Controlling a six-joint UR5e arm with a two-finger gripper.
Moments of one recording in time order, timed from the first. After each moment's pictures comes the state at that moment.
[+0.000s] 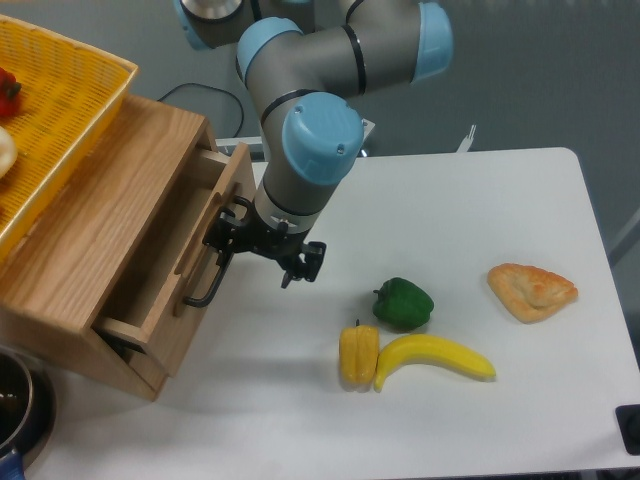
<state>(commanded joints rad) 2.41 -1.86 -1.45 -1.47 1.23 0.60</state>
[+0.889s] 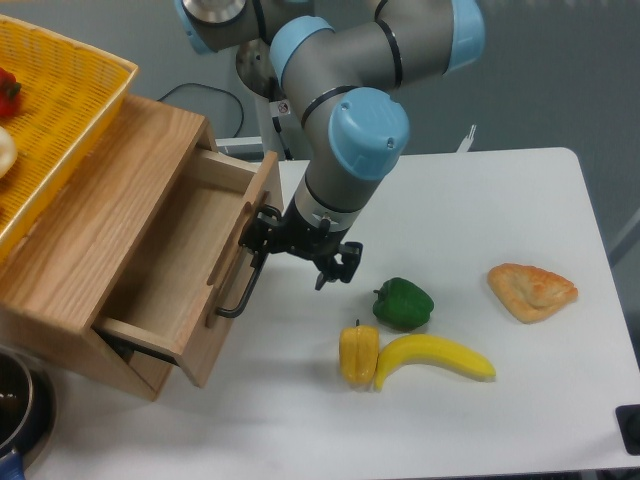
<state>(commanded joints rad) 2.47 -1.87 -1.43 -1.47 1.23 0.67</state>
